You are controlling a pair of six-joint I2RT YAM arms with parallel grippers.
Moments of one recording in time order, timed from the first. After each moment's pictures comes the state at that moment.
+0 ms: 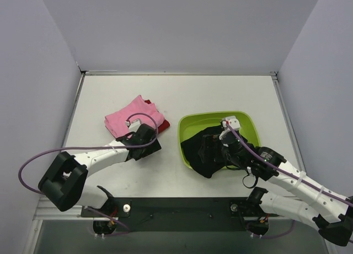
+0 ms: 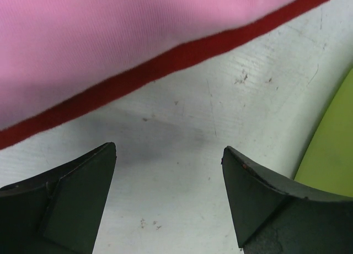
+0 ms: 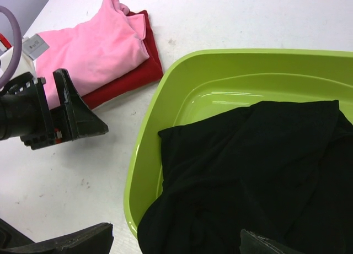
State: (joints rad) left arm -0.69 1.37 0.70 -0.36 -0.31 -1.03; right arm 0.90 0.84 0.82 -0.67 0.27 0.55
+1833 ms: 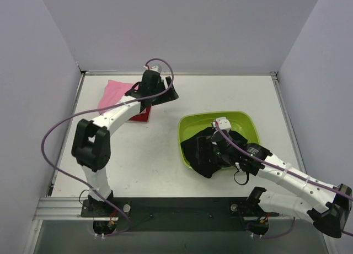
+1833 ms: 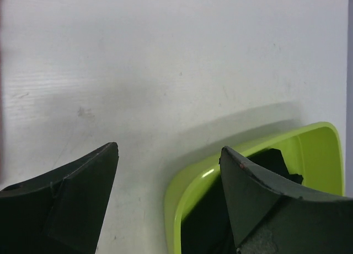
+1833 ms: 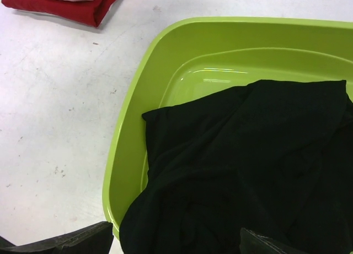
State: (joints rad) left arm -0.47 1.80 1.47 -0.28 0.03 -0.66; right arm 0.90 0.97 0.80 -0.65 0.28 0.54
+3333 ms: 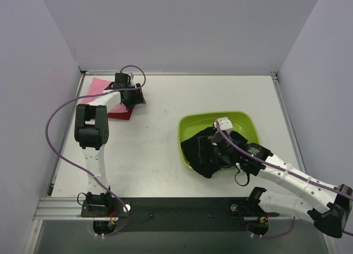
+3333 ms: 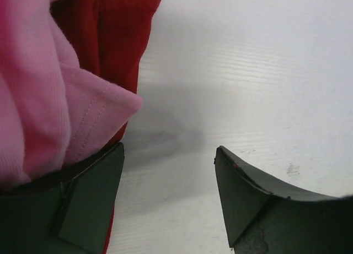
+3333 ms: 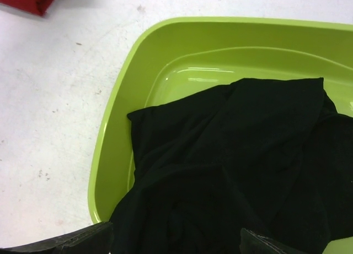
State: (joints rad) left arm -0.13 2.20 1.63 -0.34 0.16 -0.36; right arm 0.91 0.96 0.81 -0.69 0.34 0.55
